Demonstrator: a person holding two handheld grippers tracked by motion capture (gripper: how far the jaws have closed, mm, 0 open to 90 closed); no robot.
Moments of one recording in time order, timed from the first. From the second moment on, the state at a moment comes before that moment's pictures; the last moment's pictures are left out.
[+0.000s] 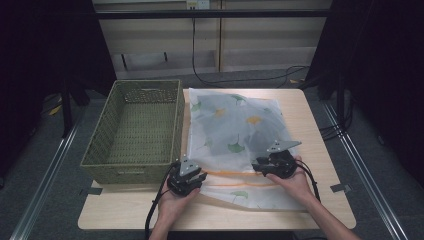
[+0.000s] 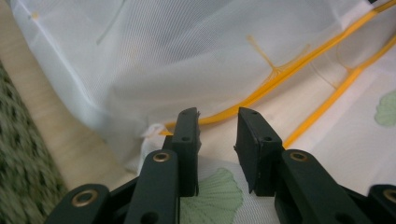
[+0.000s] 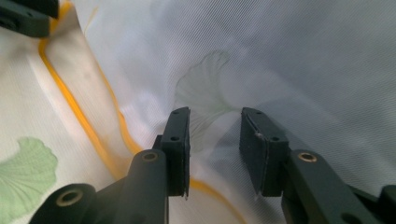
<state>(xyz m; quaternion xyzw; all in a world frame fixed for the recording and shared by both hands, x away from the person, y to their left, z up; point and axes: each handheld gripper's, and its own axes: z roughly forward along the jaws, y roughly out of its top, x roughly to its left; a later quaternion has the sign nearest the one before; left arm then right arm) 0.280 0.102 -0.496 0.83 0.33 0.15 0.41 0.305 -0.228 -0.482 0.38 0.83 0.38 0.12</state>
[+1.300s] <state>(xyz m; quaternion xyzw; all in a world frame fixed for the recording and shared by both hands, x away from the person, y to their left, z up) 0.210 0.147 -0.466 0.72 0.35 0.23 0.55 0.215 -0.288 -0.445 0.43 0.73 0.49 0.20</state>
